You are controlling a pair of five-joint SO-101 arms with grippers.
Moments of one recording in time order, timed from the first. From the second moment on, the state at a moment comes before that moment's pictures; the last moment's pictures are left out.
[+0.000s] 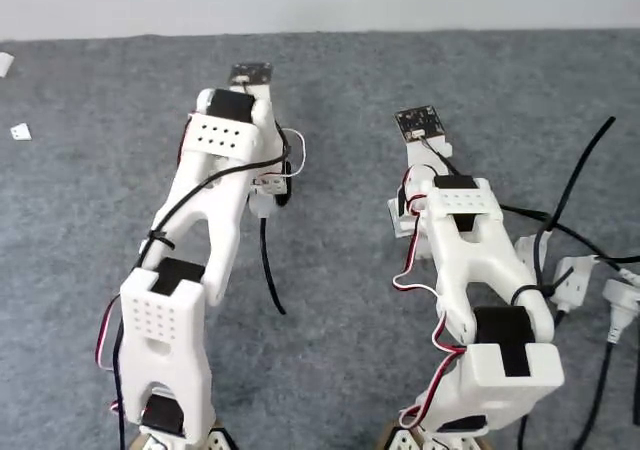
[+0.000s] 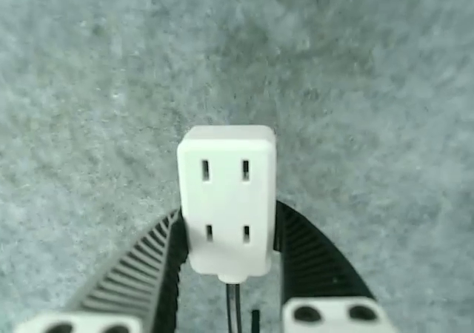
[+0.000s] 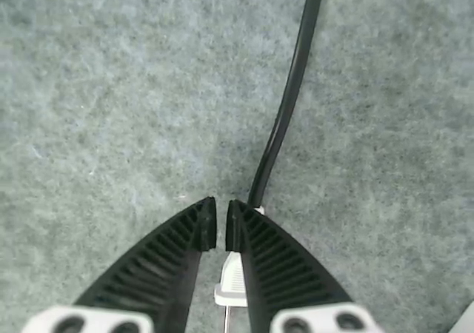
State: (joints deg) left arm 10.4 33.6 -32.0 98.8 21.4; right arm -4.0 7.4 25.2 46.2 10.8
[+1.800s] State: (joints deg) left arm 10.1 33.4 -7.3 72.5 21.0; right arm -4.9 11.8 22.8 46.9 10.8
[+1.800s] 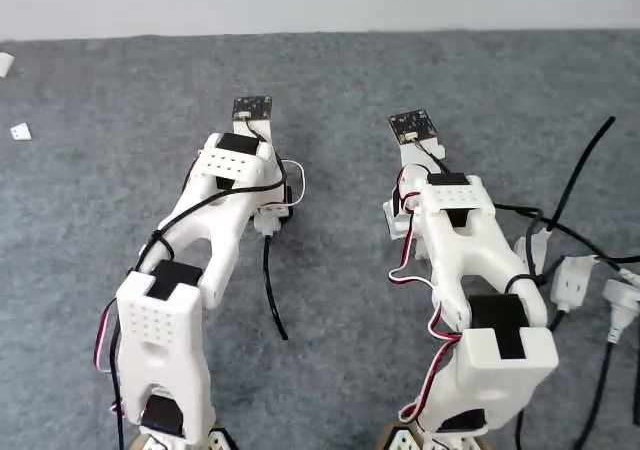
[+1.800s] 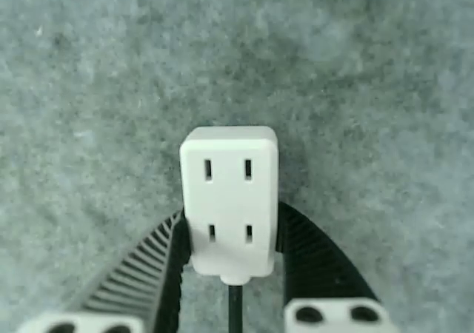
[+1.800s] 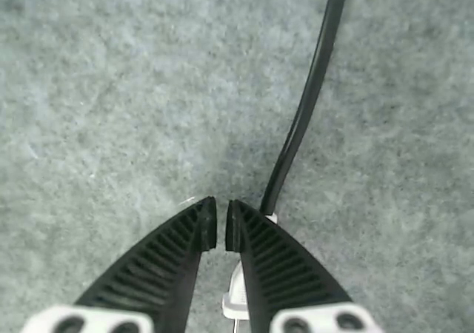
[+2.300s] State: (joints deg) left arm 10.9 34.1 -7.4 74.5 6.8; right arm -4.9 11.8 22.8 46.9 10.8
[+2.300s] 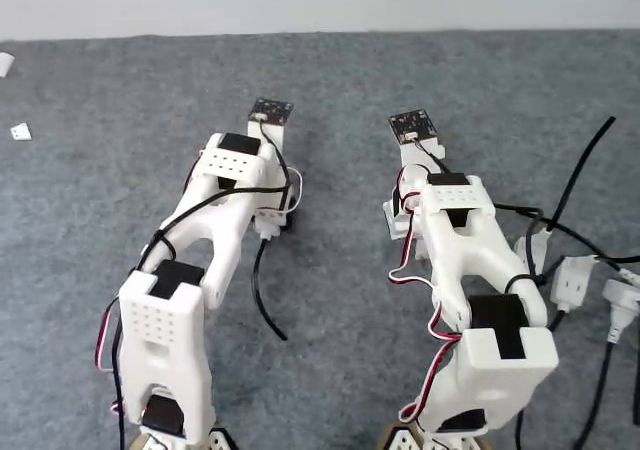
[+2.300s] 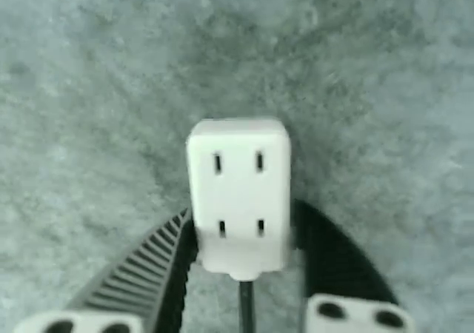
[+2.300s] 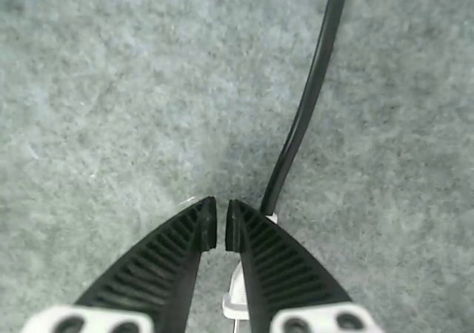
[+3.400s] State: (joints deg) left arm 8.9 13.4 -16.7 98.2 6.5; right arm -4.9 11.8 22.8 46.9 12.1
